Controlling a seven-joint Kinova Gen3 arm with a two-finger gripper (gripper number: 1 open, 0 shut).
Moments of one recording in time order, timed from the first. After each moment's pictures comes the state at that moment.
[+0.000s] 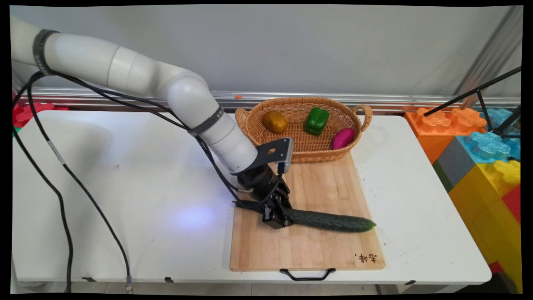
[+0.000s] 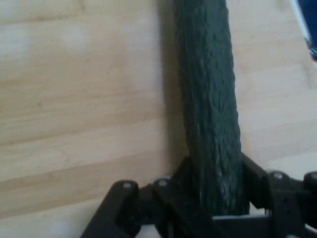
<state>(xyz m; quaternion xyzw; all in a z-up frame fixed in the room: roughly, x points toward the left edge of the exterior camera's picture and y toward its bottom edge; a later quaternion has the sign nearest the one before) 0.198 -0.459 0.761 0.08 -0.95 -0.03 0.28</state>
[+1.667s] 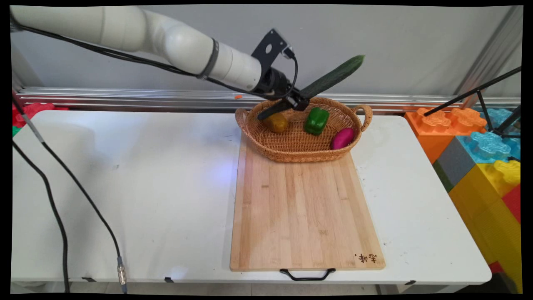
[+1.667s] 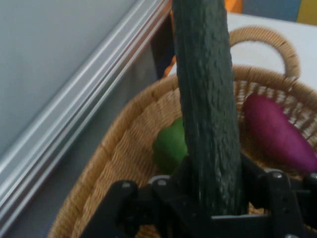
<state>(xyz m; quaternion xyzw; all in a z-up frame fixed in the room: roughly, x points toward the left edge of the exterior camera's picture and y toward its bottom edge) 0.238 -0.580 0.841 0.32 -0.84 0.22 0.38</state>
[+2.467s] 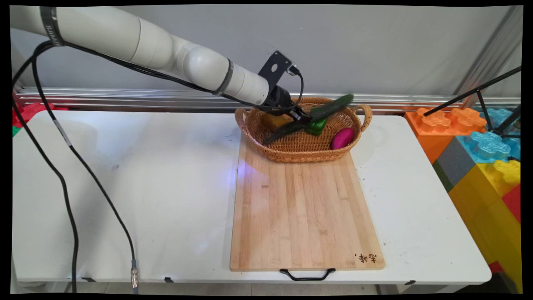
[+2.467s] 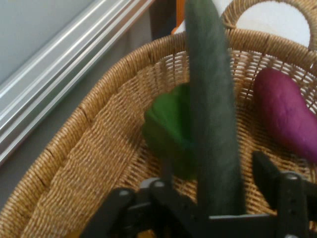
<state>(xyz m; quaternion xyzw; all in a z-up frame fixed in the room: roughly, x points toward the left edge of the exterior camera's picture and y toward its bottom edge) 0.225 -0.596 0.794 0.37 -0.83 0.19 0.37</state>
